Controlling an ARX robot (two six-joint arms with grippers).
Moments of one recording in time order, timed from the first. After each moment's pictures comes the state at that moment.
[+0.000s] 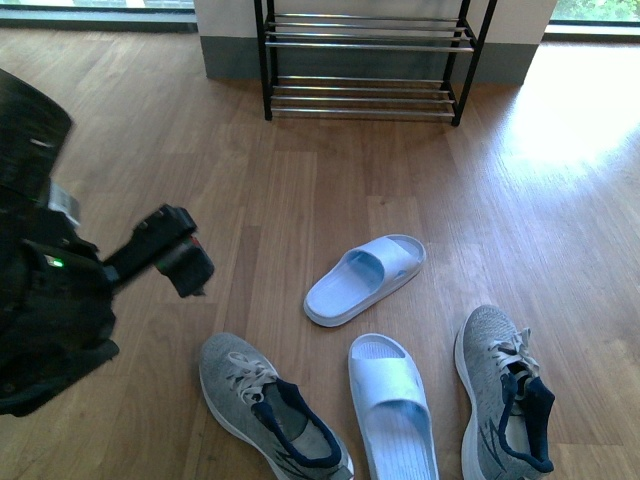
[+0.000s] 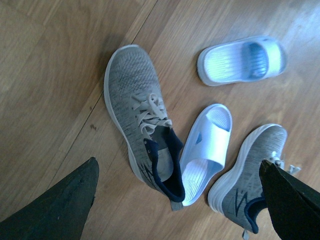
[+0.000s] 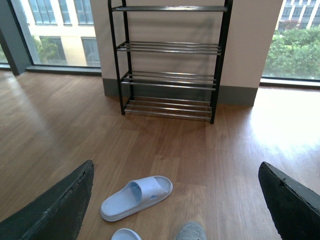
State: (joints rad) left arm -0.34 1.90 0.69 0.20 0.04 -0.92; right arm 0.00 0.00 0.02 0.00 0.00 -0.01
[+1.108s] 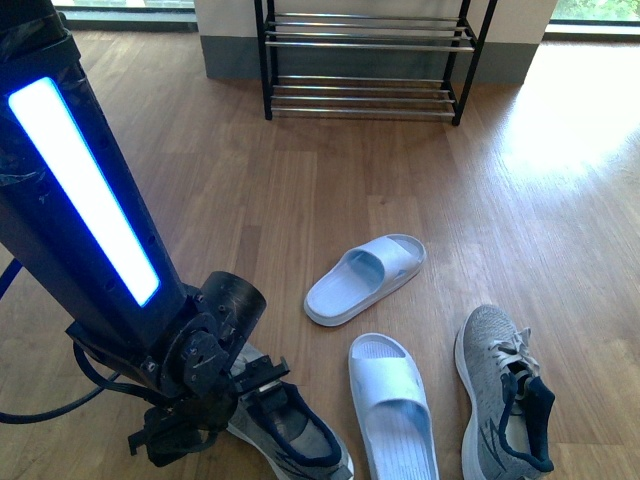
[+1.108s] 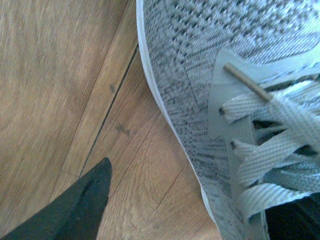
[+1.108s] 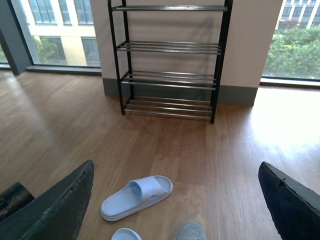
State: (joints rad) left arm -0.43 2.76 1.26 0.11 -0.01 -0.87; right arm 0.00 0.00 0.02 0.00 0.00 -0.01
